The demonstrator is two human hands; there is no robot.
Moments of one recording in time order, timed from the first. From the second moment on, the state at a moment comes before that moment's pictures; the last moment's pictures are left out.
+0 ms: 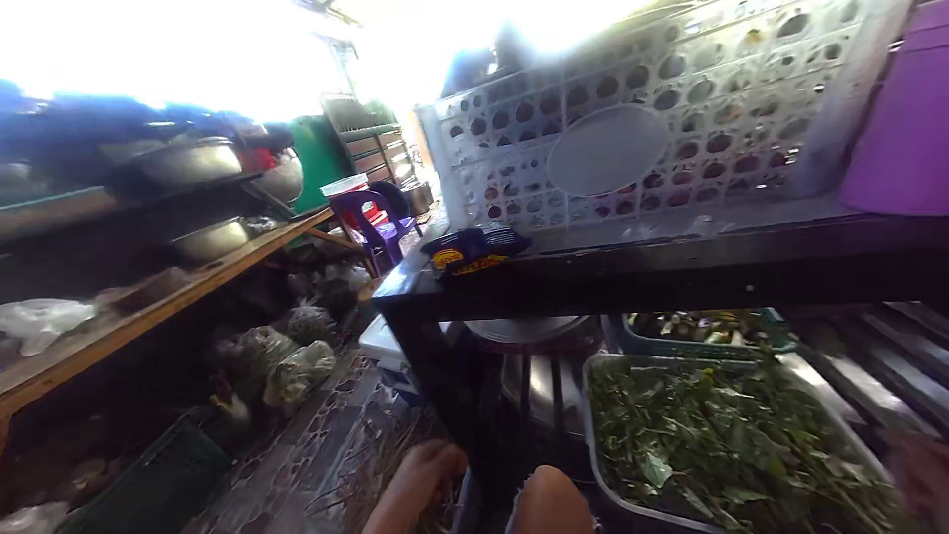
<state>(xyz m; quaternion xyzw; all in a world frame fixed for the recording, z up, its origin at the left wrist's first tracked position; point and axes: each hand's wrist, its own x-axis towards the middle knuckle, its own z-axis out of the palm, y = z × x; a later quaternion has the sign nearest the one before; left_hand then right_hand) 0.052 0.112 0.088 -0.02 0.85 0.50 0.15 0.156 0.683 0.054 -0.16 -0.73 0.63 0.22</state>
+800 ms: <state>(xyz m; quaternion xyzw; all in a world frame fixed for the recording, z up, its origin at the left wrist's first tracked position) -0.085 0.466 0.050 0.02 0.59 0.80 0.09 0.077 0.582 0.048 -0.21 -0.80 0.56 0.07</state>
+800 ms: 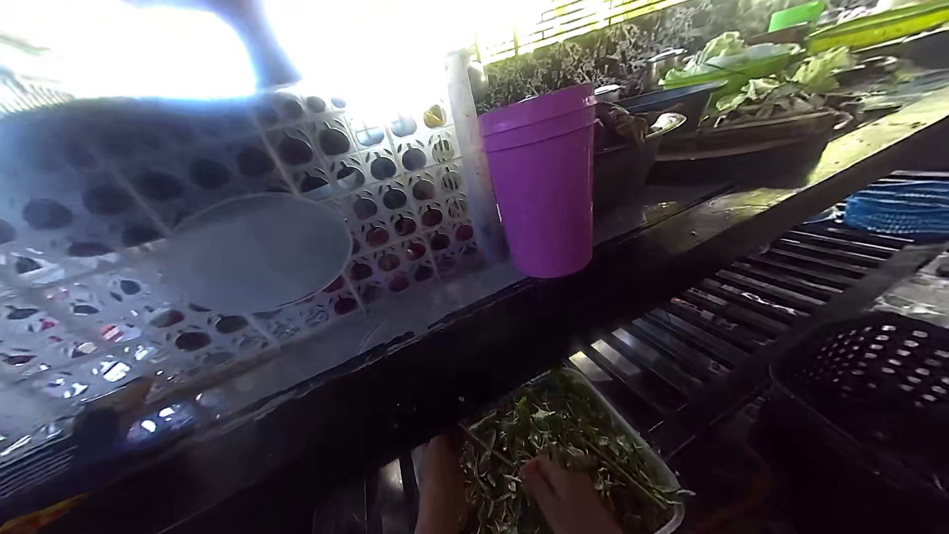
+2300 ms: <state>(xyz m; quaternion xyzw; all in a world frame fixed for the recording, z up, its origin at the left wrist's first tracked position) -0.004 0.482 0.037 0.35 0.67 0.59 0.30 0.052 0.667 0.065 -0.33 -0.38 0.79 0.36</state>
